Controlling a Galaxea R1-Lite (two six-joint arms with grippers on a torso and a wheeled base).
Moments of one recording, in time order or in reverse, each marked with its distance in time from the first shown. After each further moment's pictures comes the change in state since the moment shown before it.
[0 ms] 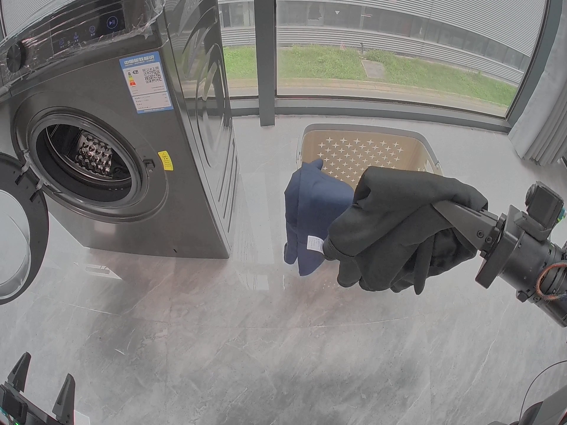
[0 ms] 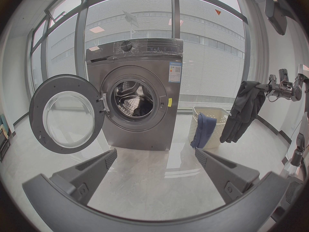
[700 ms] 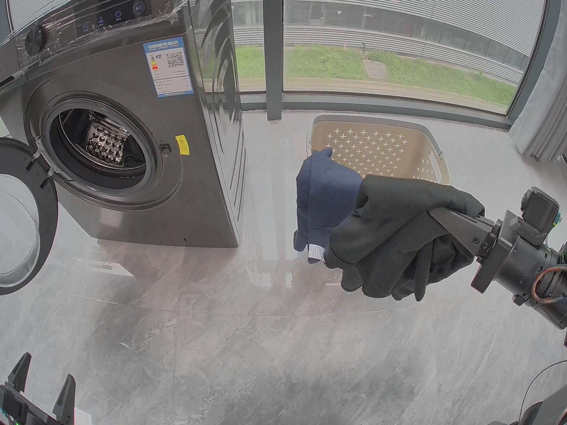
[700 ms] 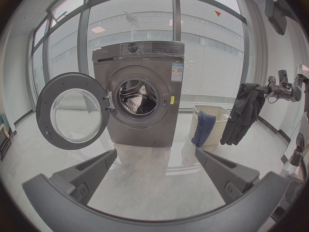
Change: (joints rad) left arm 0.000 0.000 0.000 0.001 -0.004 0.000; right arm 0.001 0.011 0.012 0.001 0.000 0.000
